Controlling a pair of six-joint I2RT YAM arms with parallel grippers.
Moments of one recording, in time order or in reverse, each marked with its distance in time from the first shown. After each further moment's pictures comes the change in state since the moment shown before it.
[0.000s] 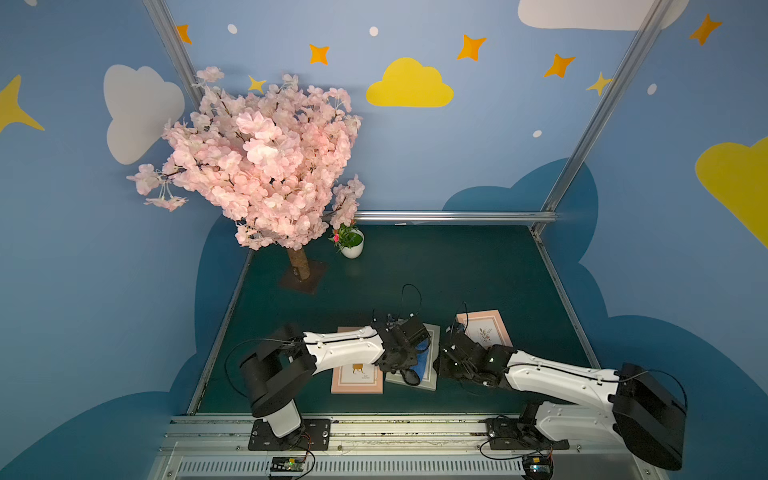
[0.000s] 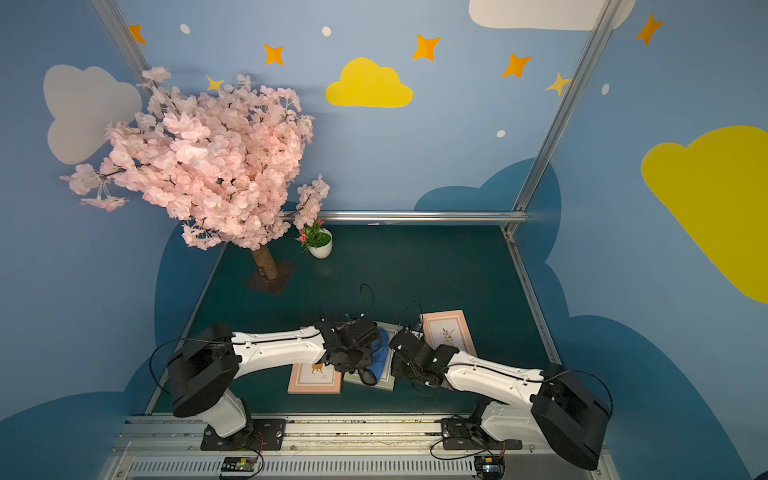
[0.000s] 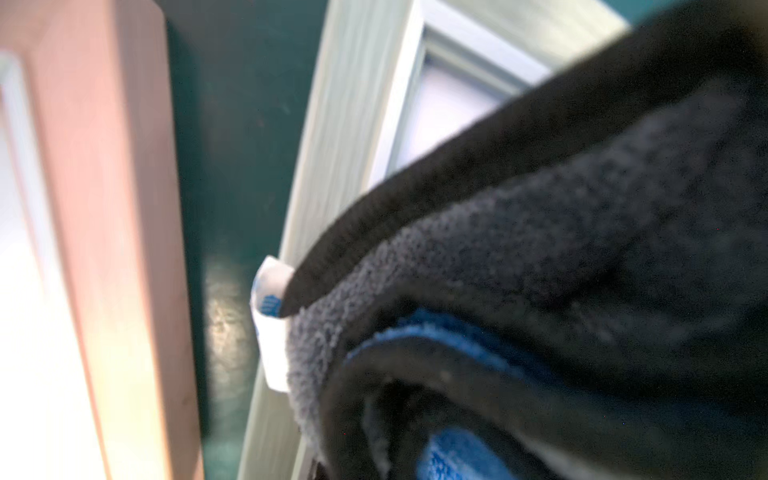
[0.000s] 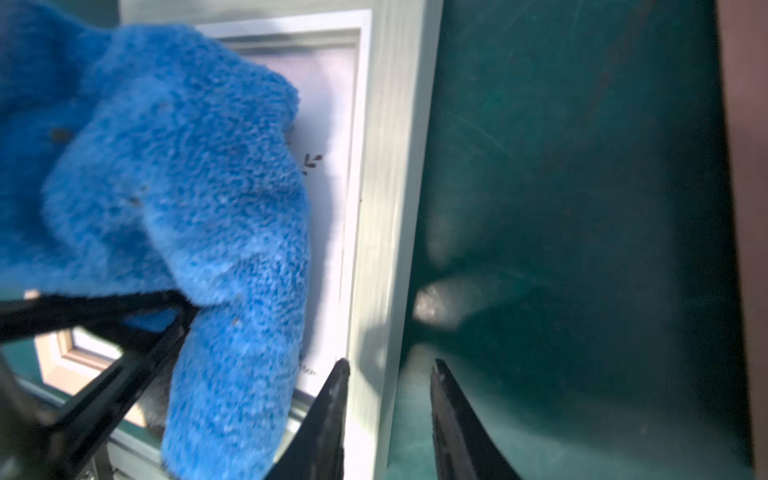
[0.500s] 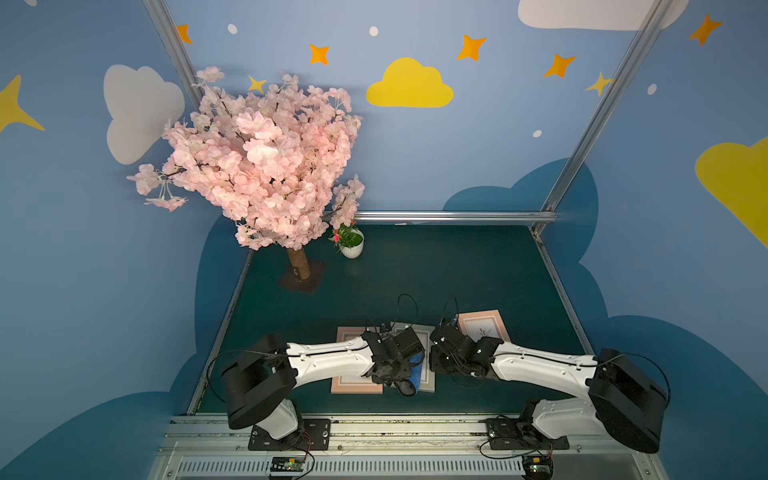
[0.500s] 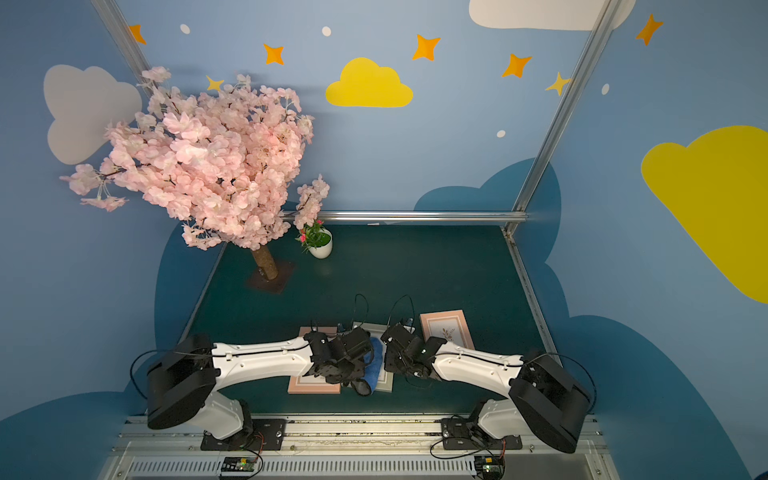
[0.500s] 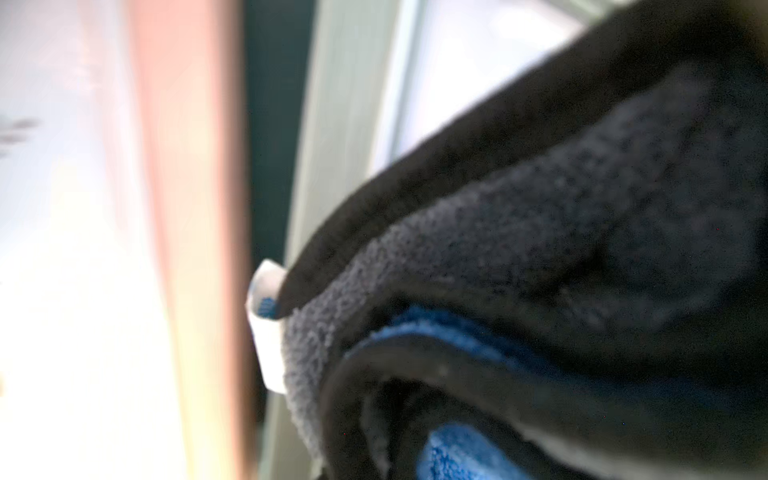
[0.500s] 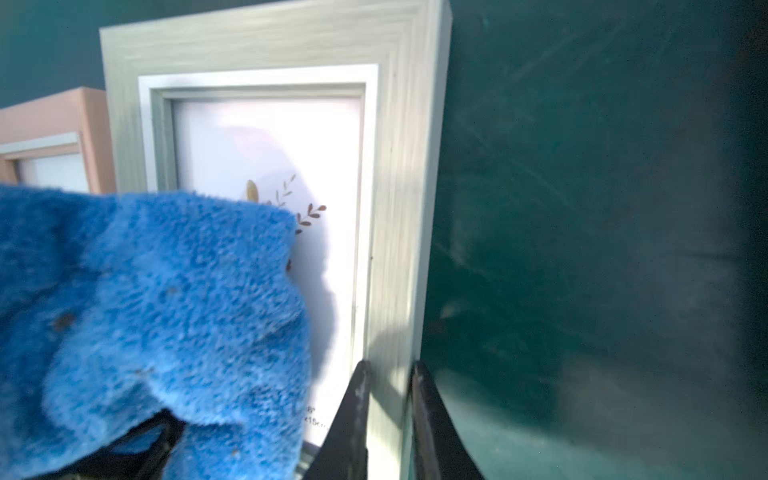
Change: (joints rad) left arm -0.052 -0.145 -0.119 -0.054 0.003 -0.052; right arm -0.013 0.120 0.080 0.021 -0.020 -0.055
